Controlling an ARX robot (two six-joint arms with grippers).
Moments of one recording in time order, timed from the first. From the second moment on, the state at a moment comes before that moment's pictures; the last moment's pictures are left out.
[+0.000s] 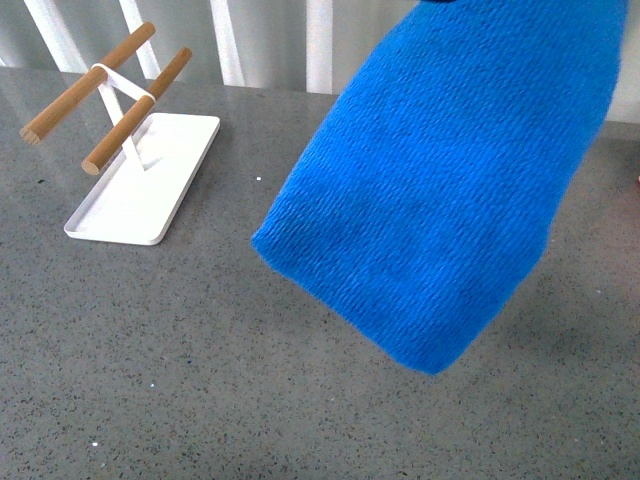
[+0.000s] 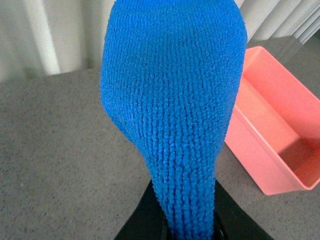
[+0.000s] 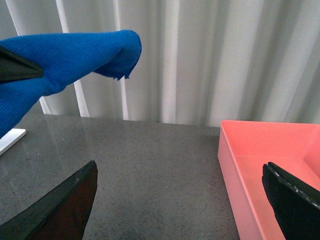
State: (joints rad) left arm -0.69 1.74 1.25 0.14 -0.01 -0.23; right arm -0.06 0.07 0.05 -0.11 -0.20 -0.06
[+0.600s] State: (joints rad) left arm -0.72 1.81 1.38 0.11 -0.02 -0.31; right arm 0.06 1.02 0.29 0.52 -0.56 -0.05
